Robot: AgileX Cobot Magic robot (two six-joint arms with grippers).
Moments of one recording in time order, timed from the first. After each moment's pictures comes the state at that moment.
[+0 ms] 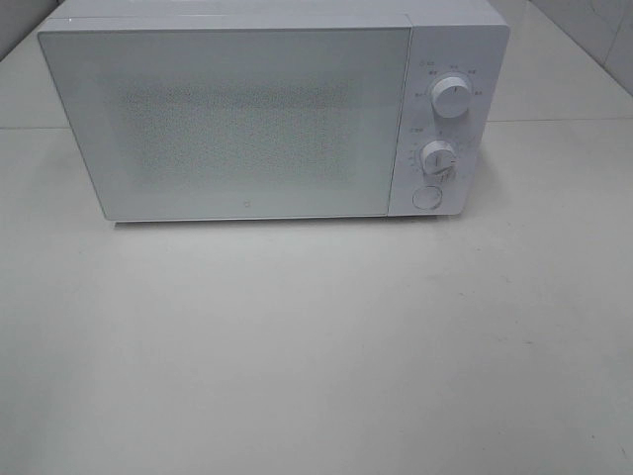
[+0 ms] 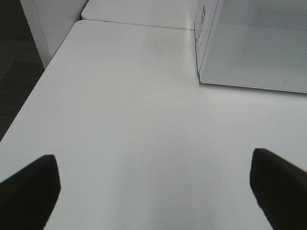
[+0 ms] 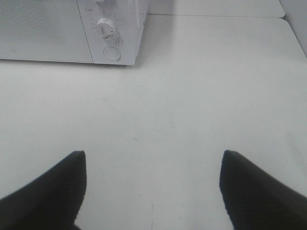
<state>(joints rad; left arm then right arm) 0.03 0.00 -0.50 0.00 1.04 -0.07 0.10 0.01 -0.51 -0.01 1.03 0.05</state>
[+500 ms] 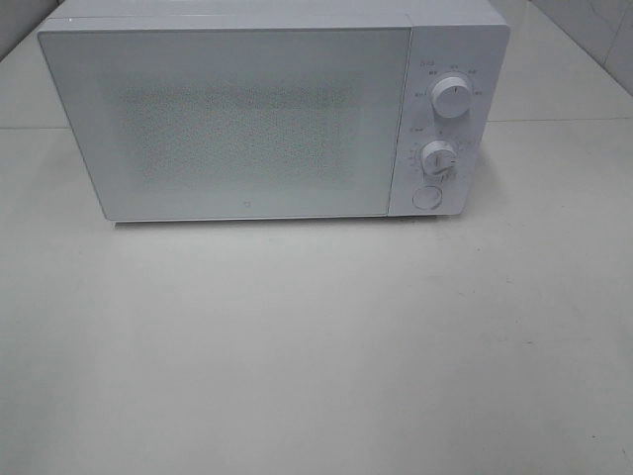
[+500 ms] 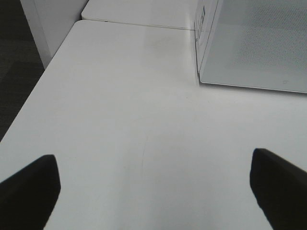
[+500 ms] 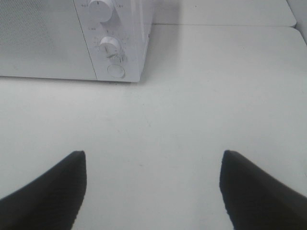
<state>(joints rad) 0.03 0.00 -0.50 0.00 1.04 -0.07 0.10 0.25 -0.52 0.01 0.81 0.05</state>
